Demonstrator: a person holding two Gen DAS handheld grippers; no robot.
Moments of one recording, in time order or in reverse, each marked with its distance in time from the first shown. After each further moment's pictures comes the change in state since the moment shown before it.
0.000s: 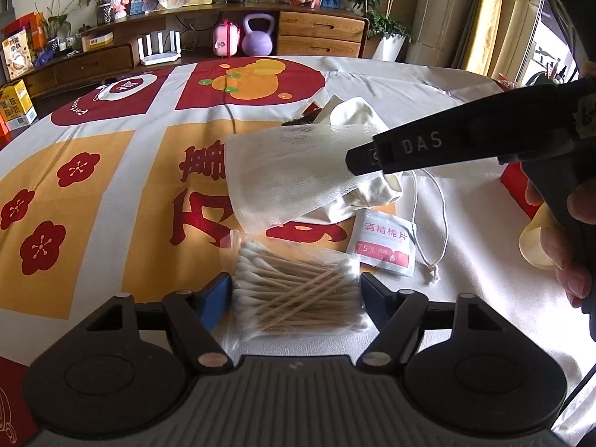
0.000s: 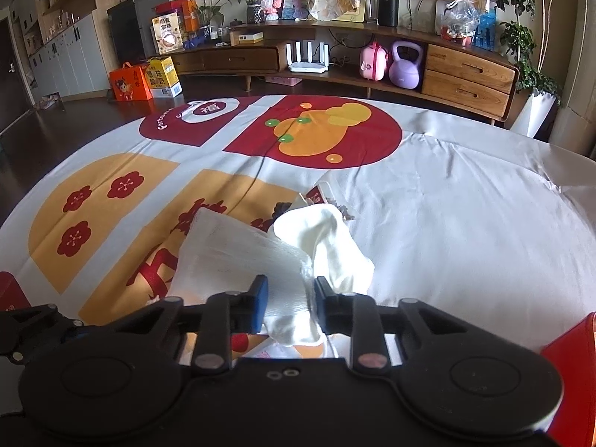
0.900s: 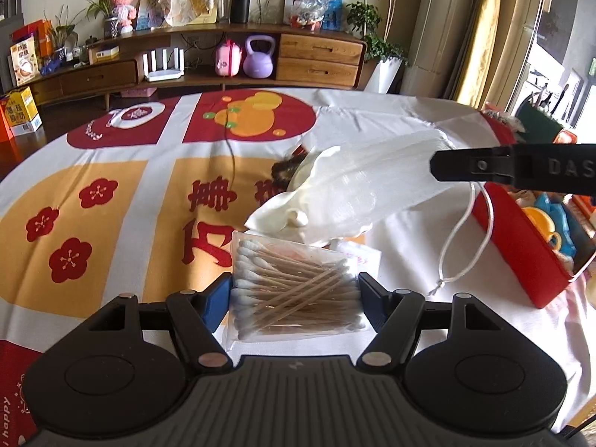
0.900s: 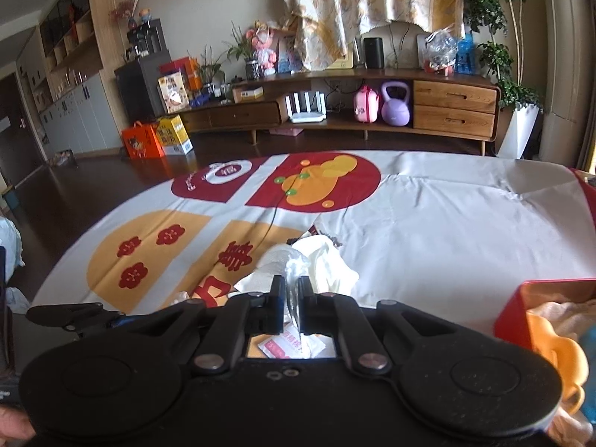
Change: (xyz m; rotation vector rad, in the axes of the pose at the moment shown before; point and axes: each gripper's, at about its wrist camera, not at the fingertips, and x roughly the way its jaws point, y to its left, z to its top) left arm -0.052 -0.007 0.010 -0.026 -0.055 -0.011; right arm -0.110 -0.012 -0.016 0.090 -0.167 0.051
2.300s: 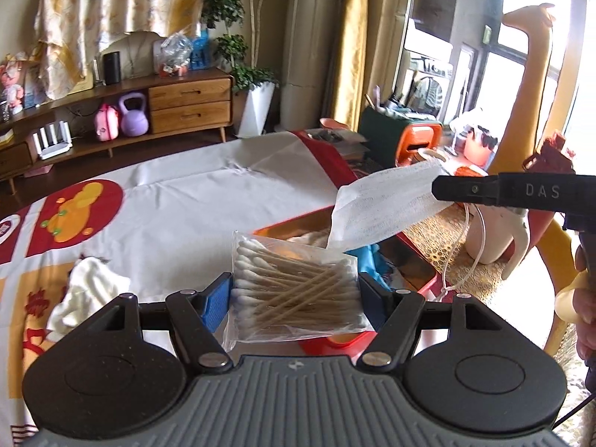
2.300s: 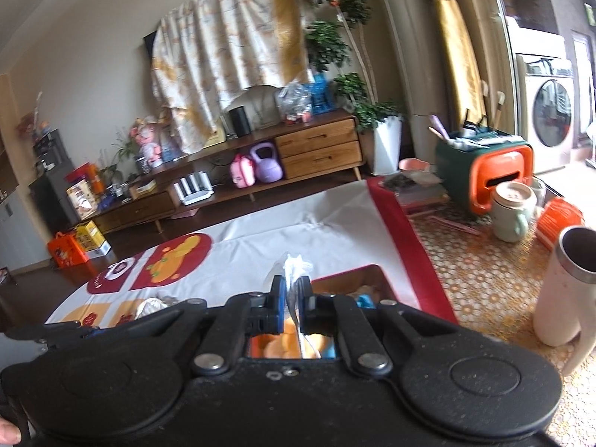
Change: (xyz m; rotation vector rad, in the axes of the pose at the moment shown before) left arm -0.047 -0.224 0.047 0.233 -0.093 -0.234; right arm -0.168 -0.184 -0.044 0.298 -0.216 -0.244
